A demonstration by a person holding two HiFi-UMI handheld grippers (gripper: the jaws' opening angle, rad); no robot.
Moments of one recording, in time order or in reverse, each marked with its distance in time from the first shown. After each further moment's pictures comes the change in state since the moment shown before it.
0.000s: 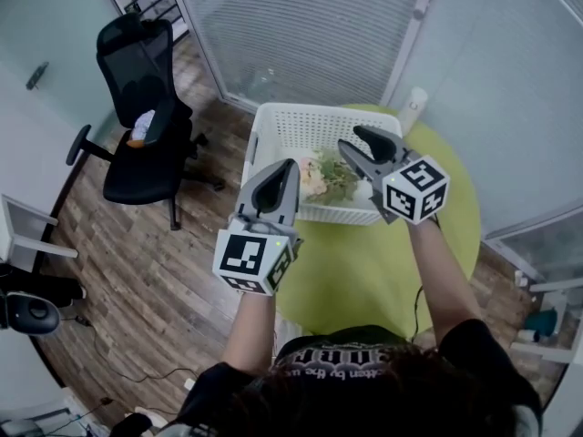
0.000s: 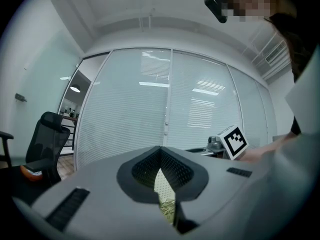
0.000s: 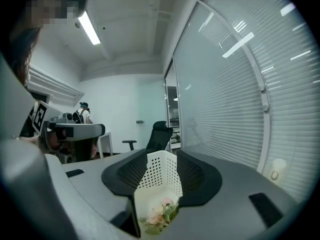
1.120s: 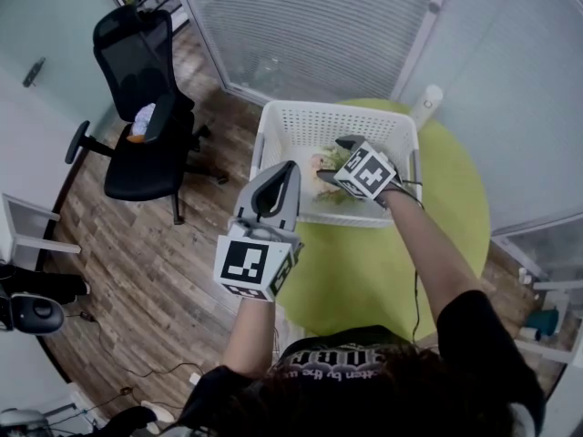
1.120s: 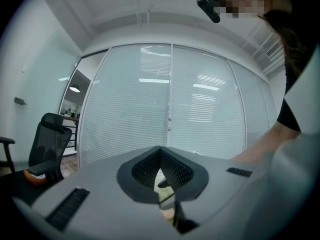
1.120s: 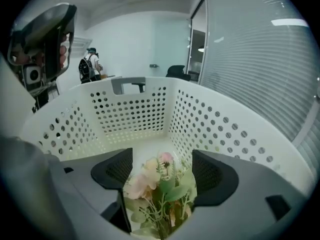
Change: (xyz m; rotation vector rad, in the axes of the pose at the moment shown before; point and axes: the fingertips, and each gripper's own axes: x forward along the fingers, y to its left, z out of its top) left arm 0.007 0.025 -0.012 0.023 0.043 0.012; right arm 0.099 -0.011 -0.175 -0.230 0.634 0.121
